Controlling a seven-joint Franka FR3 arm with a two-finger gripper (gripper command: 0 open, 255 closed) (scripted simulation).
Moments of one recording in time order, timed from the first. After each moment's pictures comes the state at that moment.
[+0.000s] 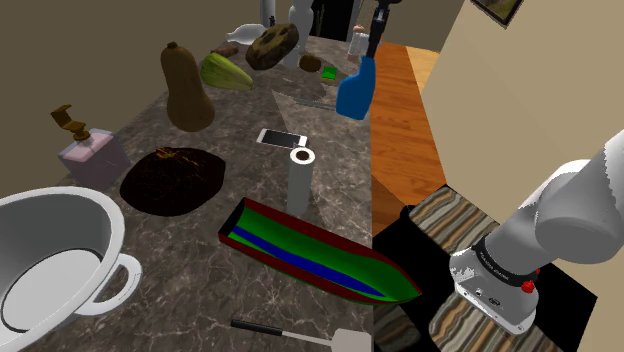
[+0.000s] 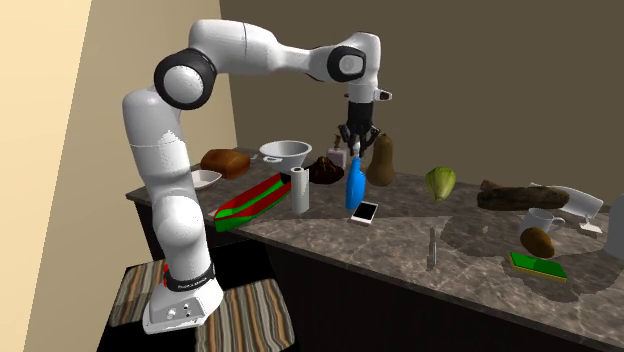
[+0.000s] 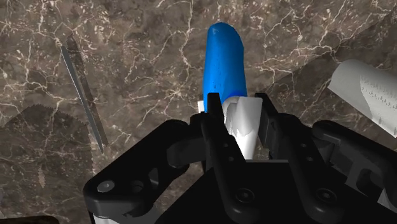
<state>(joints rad) 0.14 -0.02 -0.10 -1.71 0.00 1.69 -0.59</state>
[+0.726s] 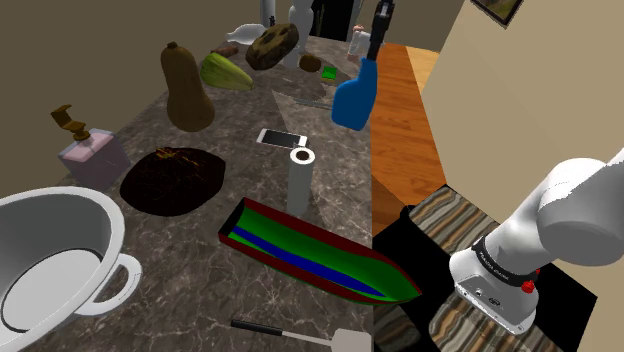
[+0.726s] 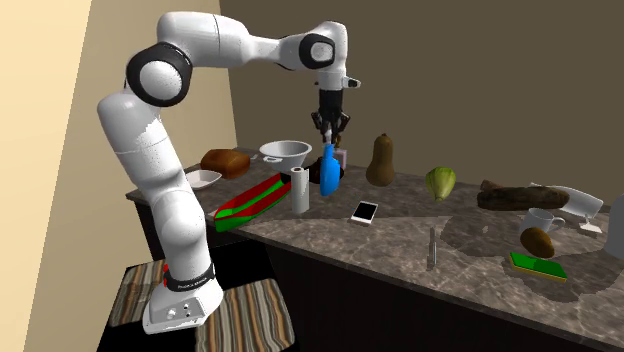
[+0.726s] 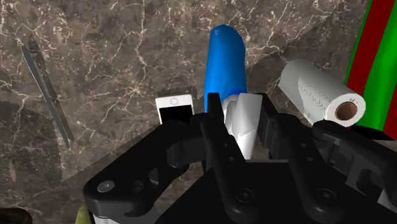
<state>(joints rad) 0.22 -0.18 -0.01 -1.82 0.00 1.63 -0.43</state>
